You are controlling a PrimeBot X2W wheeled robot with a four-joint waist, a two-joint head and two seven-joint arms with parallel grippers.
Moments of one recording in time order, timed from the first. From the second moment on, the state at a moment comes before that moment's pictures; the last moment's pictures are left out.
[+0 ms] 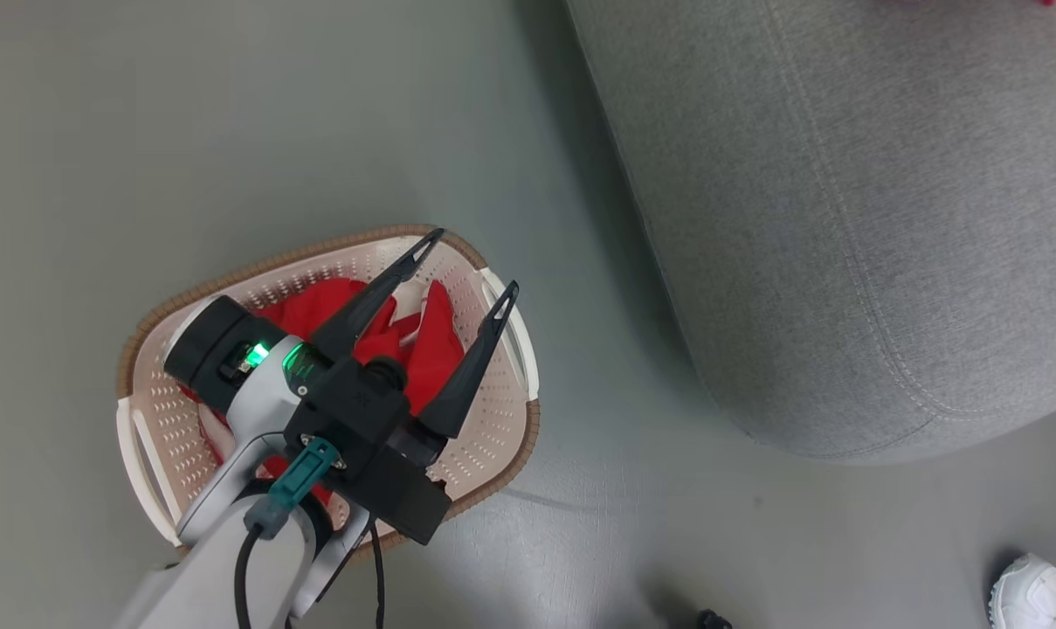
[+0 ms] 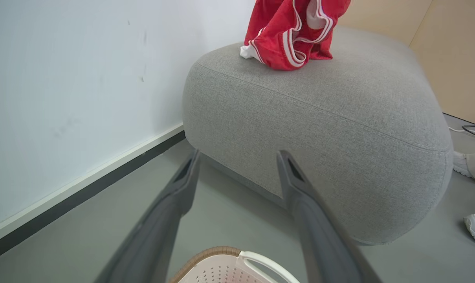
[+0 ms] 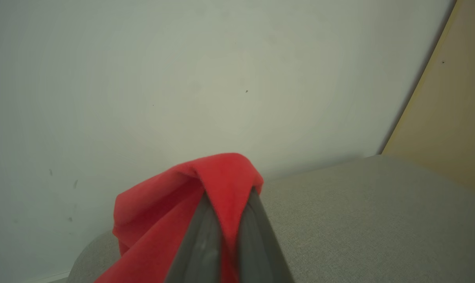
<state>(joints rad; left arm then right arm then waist) -0.45 0.29 -0.50 -0.11 -0.17 -0.08 0.02 -1.41 -0.50 0.37 0.97 0.63 0.03 -0.24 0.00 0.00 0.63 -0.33</state>
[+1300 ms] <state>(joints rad) -0.40 0.26 -0.50 0.01 -0.20 -0.07 -0.05 -1.22 -0.30 0.51 1.15 0.51 0.06 -0.25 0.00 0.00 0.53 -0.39</state>
